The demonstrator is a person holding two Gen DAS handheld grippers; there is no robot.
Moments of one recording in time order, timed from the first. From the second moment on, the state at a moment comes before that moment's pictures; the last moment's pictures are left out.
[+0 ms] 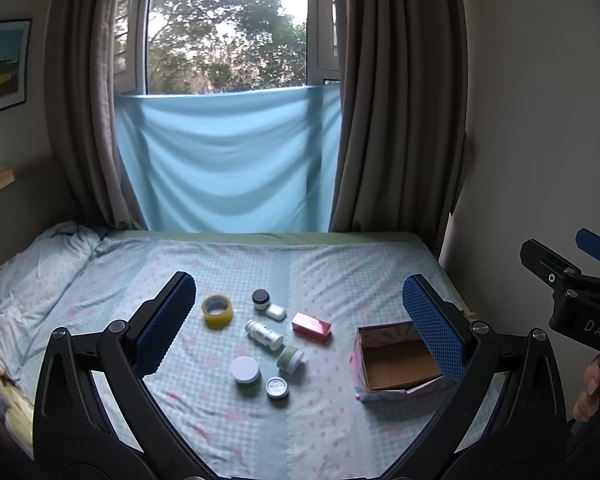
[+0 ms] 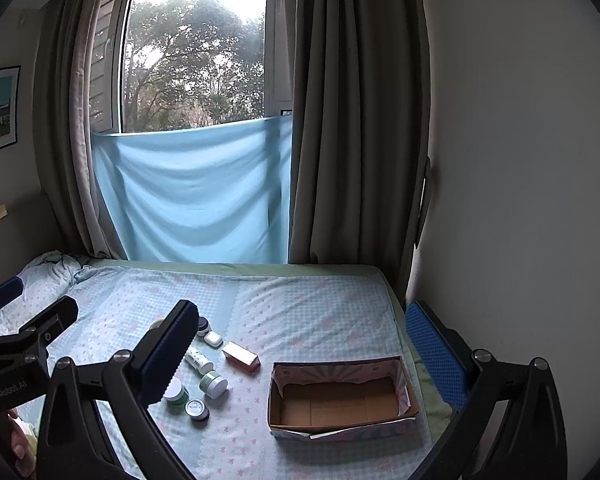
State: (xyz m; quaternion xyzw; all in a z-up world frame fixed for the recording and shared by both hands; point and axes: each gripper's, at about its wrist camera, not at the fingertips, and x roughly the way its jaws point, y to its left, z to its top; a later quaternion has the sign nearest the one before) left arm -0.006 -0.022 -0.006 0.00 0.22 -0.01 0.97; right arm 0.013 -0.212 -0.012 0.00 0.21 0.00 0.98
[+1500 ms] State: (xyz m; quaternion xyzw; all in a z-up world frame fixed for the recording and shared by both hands) left arm 0.040 0.055 -0.045 -0.01 0.31 0.03 0.95; right arm 0.063 -0.176 -0.060 0.01 0.29 0.04 0.96
